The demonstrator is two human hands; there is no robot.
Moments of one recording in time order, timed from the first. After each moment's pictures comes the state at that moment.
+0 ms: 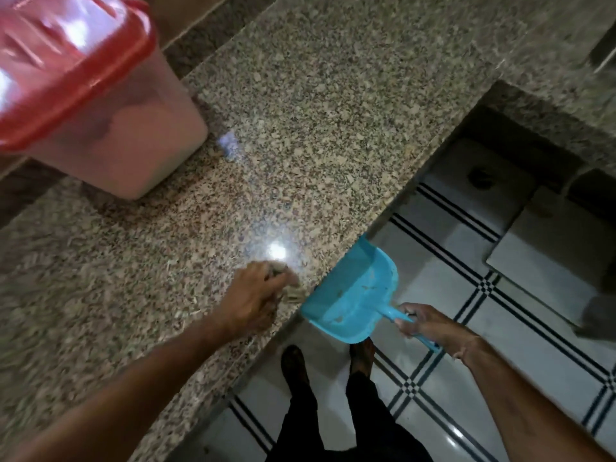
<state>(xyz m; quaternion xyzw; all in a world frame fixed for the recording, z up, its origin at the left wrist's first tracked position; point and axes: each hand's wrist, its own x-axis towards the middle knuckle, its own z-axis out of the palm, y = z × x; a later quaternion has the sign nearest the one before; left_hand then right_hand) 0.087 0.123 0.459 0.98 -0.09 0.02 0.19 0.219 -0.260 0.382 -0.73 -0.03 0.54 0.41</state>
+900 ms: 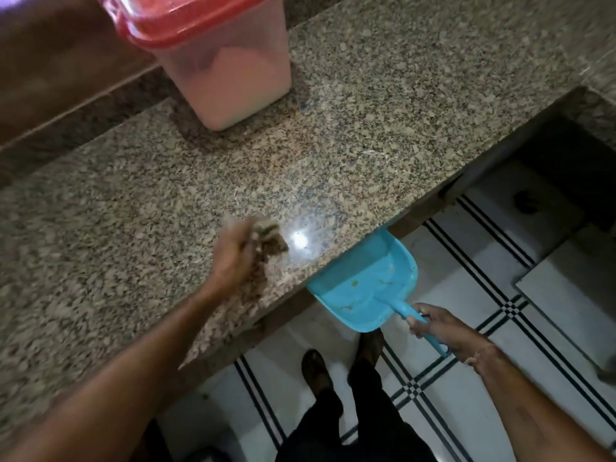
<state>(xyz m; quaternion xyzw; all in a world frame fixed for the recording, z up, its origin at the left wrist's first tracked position) -0.036 0.146 0.504 0.89 0.28 0.13 0.35 0.136 -0.248 0.395 -0.76 -0.09 0.53 0.37</state>
